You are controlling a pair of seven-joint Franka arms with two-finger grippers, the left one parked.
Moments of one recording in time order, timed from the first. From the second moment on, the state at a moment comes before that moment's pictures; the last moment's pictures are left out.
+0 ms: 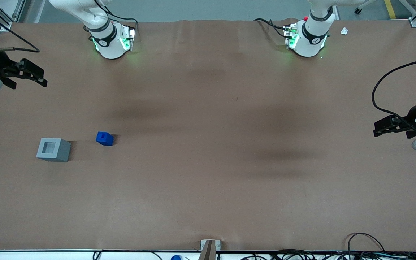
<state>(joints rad) 0.15 -0.11 -0.14 -1.71 0.02 1.55 -0.03</state>
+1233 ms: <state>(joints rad) 0.16 0.17 -0.14 -1.93 0.02 1.98 -0.03</state>
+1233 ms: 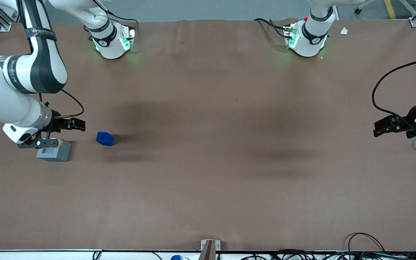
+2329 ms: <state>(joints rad) 0.19 0.33 -0.14 -2.10 0.12 2.31 0.02</state>
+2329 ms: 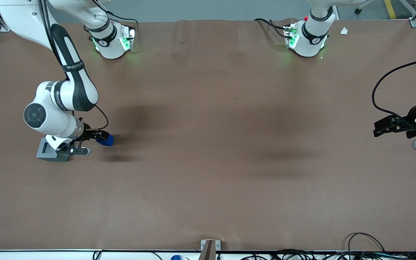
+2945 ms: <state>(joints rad) 0.20 0.36 -0.14 -2.12 0.12 2.32 0.06</state>
